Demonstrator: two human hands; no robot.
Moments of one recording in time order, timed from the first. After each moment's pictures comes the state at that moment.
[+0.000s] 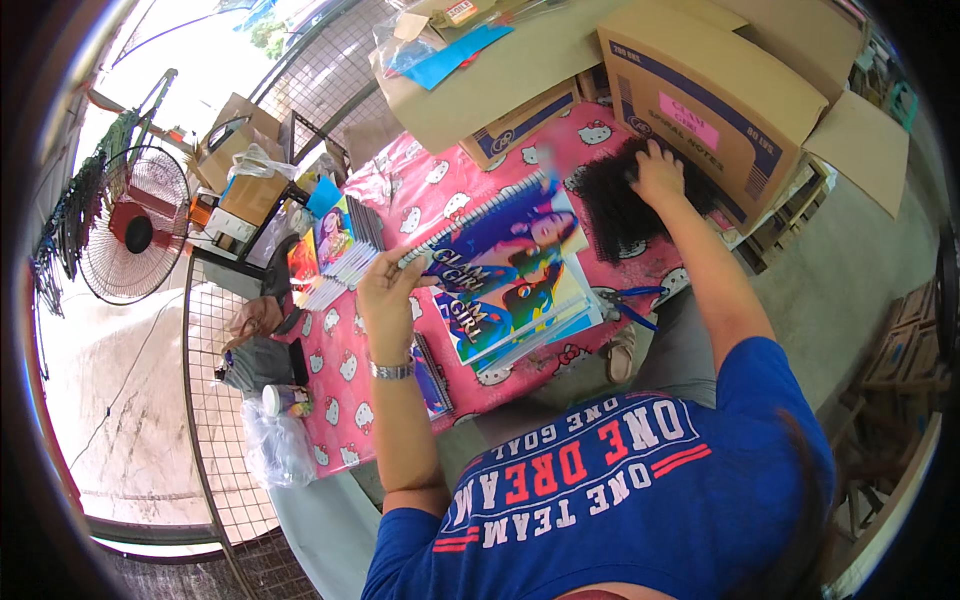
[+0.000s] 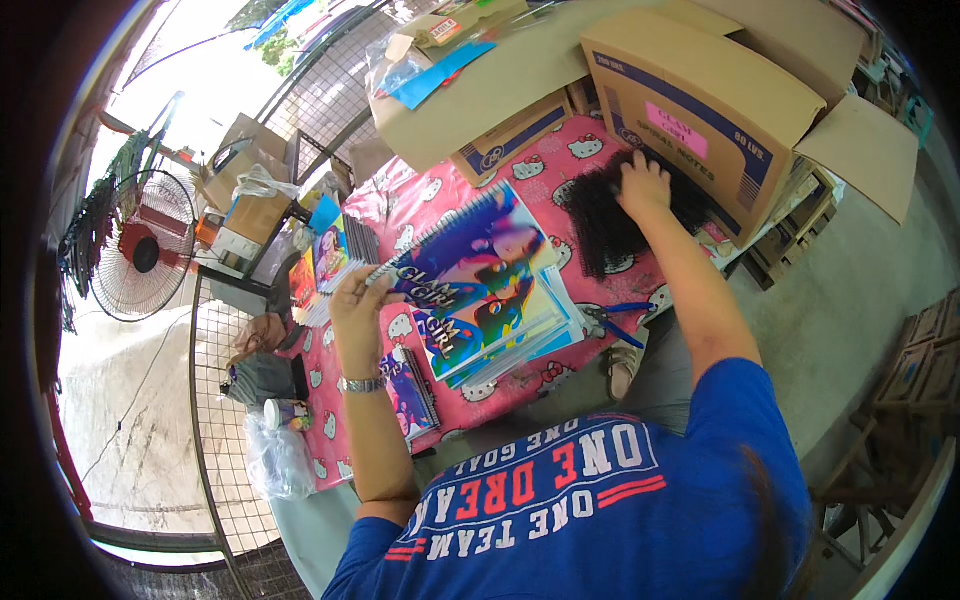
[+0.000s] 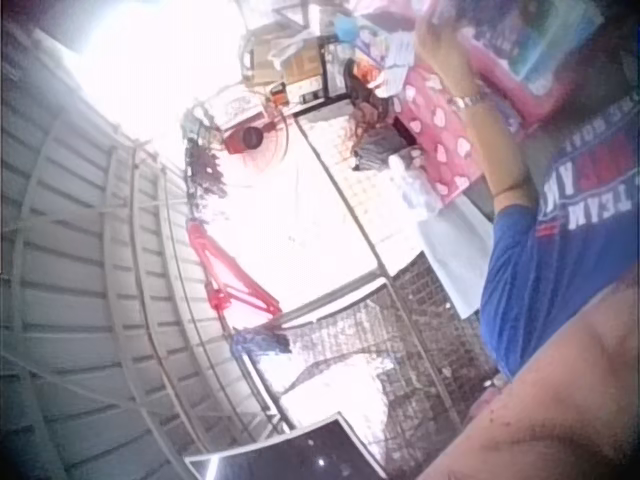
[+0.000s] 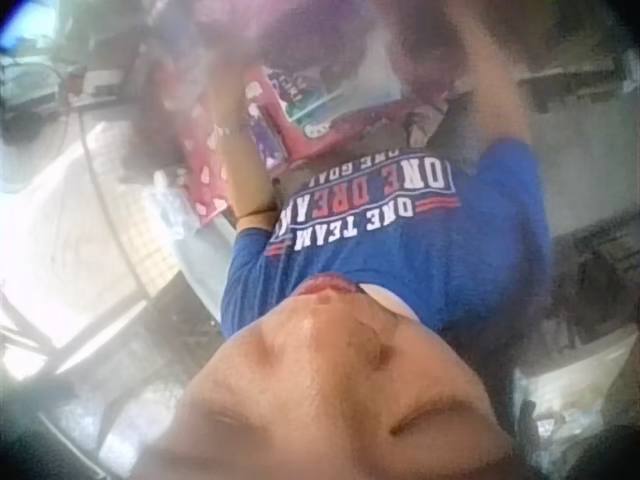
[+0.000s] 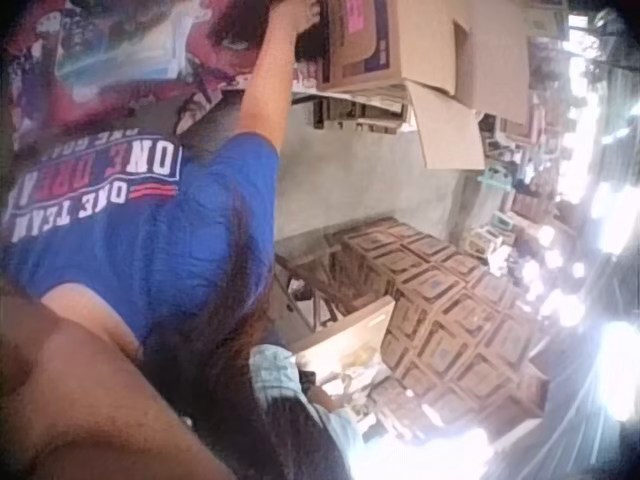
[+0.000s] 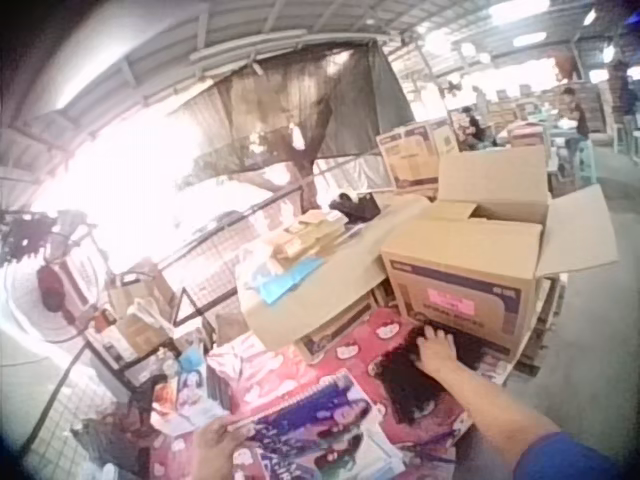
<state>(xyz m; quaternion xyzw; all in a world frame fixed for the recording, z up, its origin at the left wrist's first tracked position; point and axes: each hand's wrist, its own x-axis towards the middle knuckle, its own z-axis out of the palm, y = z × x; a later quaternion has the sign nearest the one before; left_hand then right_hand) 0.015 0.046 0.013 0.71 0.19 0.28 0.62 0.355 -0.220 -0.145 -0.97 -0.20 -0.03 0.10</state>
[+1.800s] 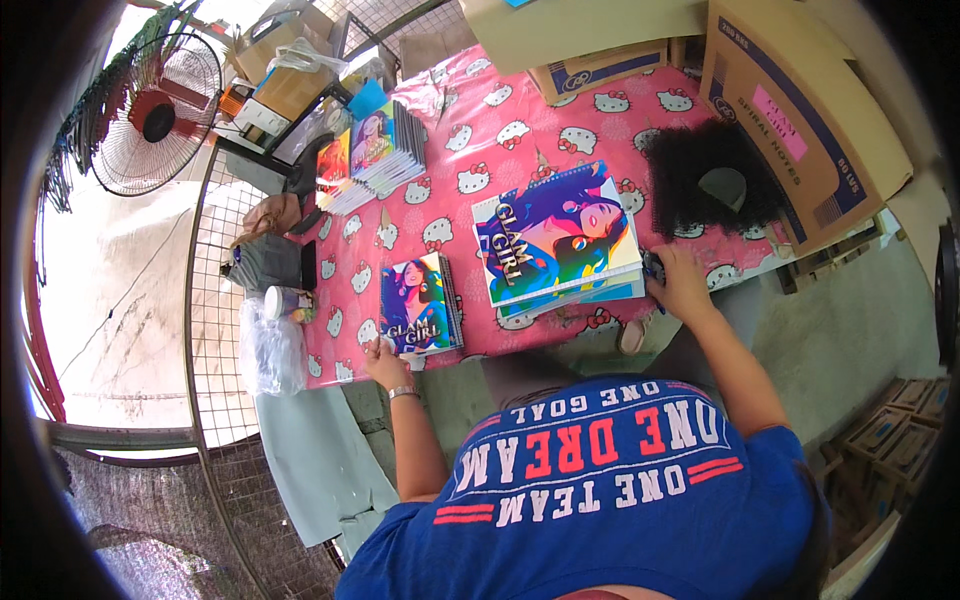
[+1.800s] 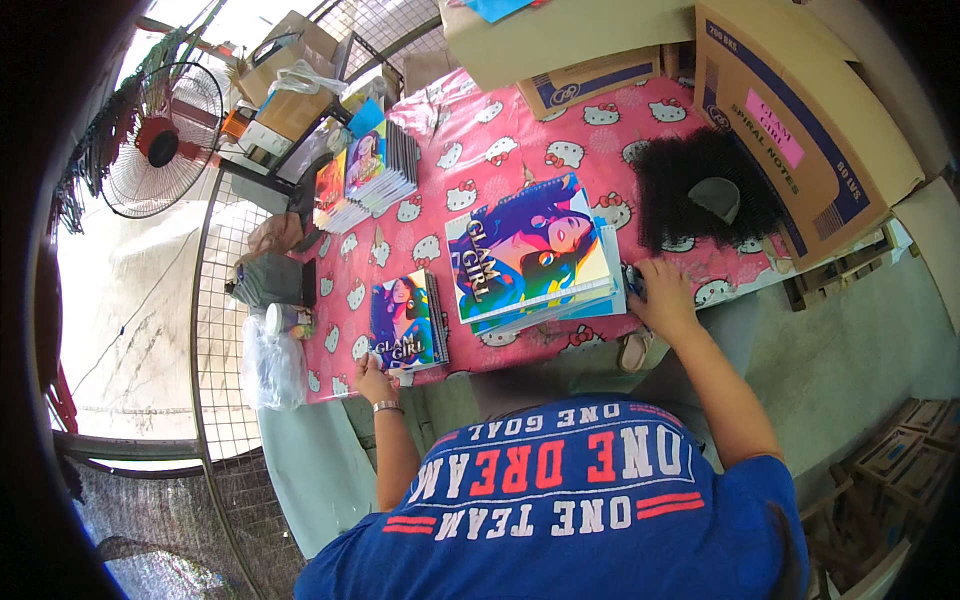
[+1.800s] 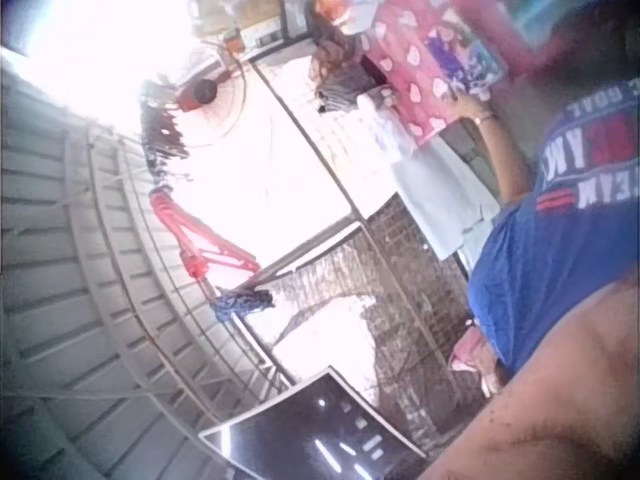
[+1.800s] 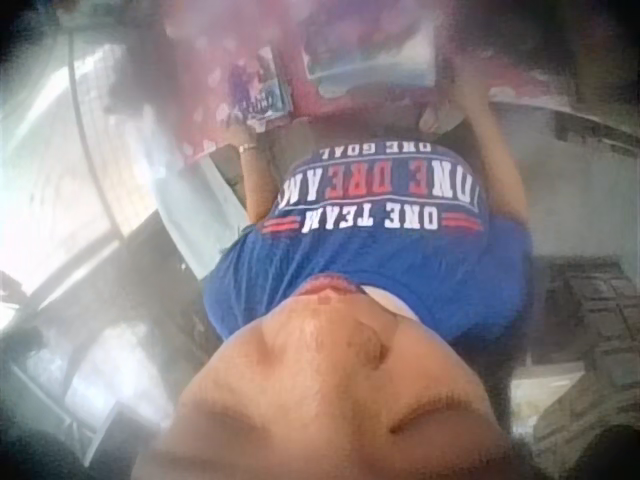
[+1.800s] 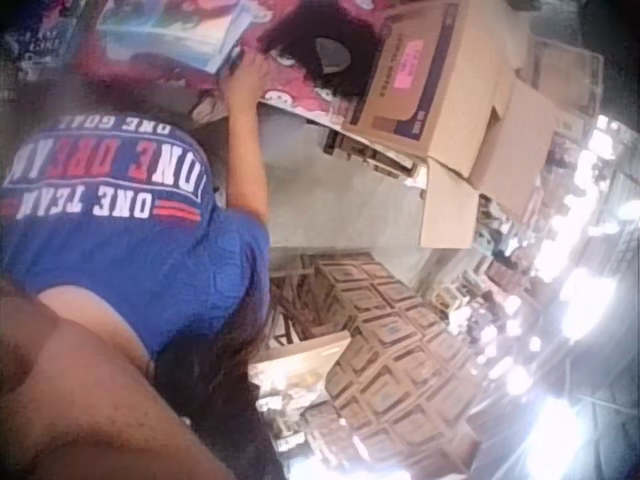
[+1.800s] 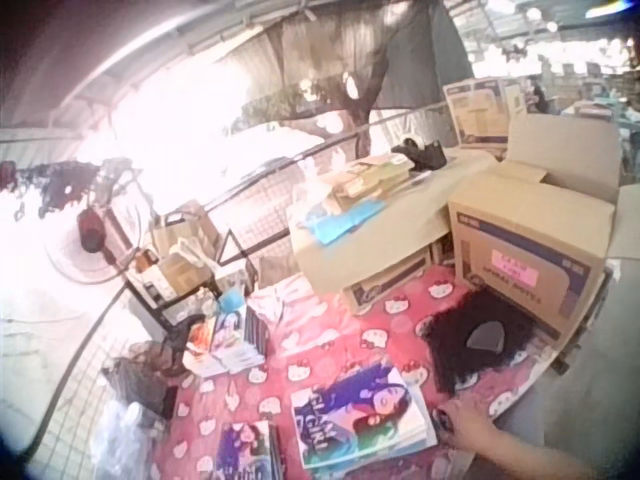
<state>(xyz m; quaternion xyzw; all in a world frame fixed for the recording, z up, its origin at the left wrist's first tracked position) -0.251 0.107 -0.197 0.47 0.63 0.46 0.41 0.170 -0.241 -0.204 -0.87 -0.43 0.02 0.25</state>
